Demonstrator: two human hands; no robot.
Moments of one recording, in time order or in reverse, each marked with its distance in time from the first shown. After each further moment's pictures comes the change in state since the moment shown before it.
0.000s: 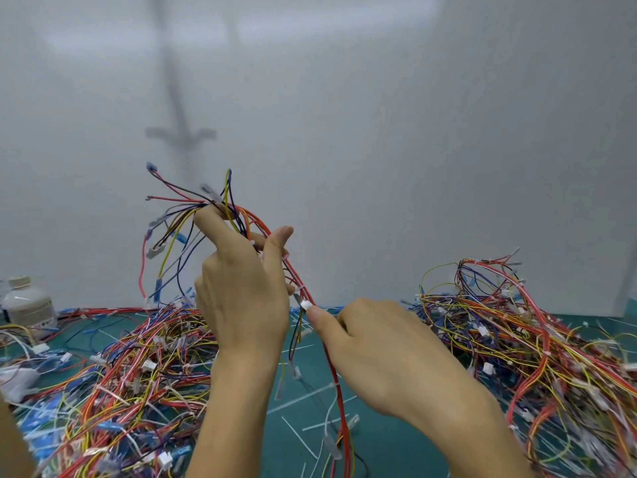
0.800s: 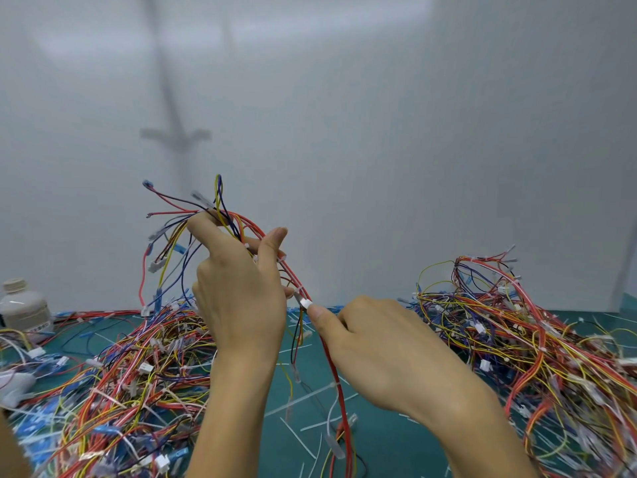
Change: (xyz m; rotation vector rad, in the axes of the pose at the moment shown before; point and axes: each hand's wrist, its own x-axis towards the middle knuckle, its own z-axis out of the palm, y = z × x) left_hand -0.003 -0.004 0.006 -0.066 -0.012 -0.032; right_hand 0.002 0.005 -0.001 -0.002 -0.030 0.018
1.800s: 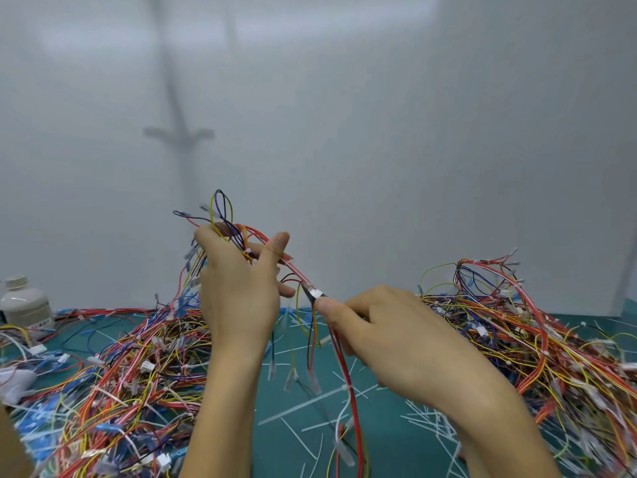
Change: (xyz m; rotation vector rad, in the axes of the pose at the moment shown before) left_hand 0.008 -0.013 -0.001 -0.199 -0.112 -0.198; right_hand 0.002 0.010 -0.012 0.081 0.018 -0.075
